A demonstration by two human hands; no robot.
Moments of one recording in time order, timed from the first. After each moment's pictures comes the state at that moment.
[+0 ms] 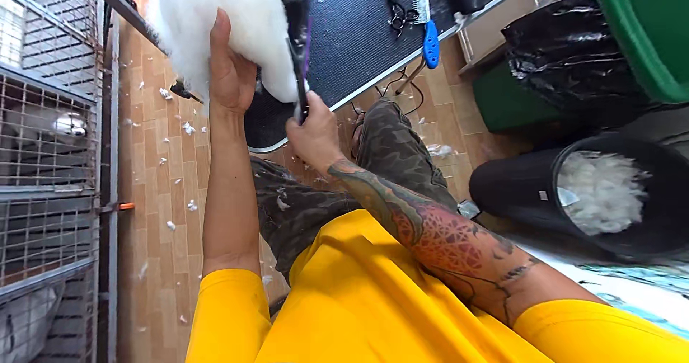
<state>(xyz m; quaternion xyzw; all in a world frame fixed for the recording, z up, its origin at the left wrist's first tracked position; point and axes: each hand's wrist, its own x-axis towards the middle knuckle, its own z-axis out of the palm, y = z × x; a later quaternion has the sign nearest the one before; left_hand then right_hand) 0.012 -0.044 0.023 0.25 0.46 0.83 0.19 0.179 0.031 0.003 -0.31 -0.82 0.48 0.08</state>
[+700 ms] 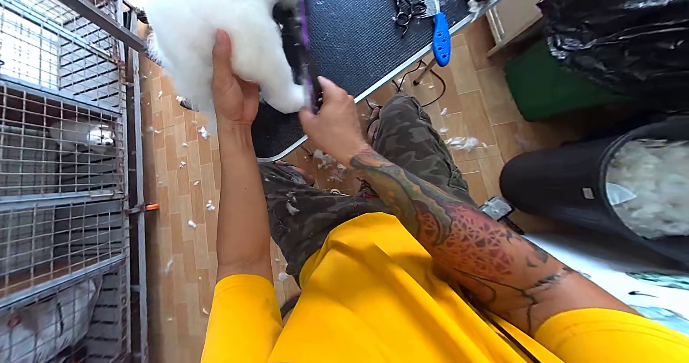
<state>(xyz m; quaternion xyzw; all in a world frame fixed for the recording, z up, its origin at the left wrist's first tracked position) 0.020 -0.028 0.024 0.20 0.46 0.85 0.15 0.170 0.080 0.015 -0.26 -0.82 0.50 0.09</state>
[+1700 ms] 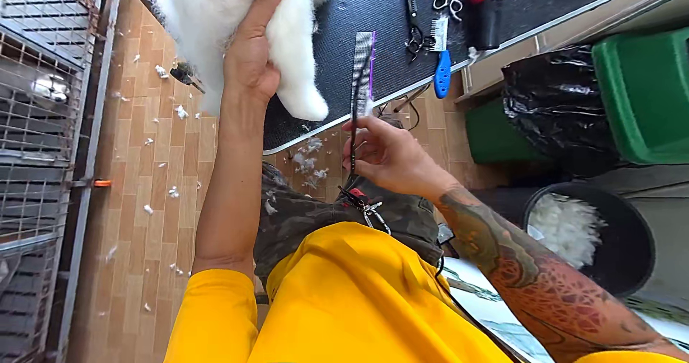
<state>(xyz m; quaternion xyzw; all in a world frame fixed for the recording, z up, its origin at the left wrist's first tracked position) 0.033 -0.007 0.066 0.06 0.42 0.89 0.18 0.252 0.160 -0.001 -0.01 -0.83 0.55 -0.07</state>
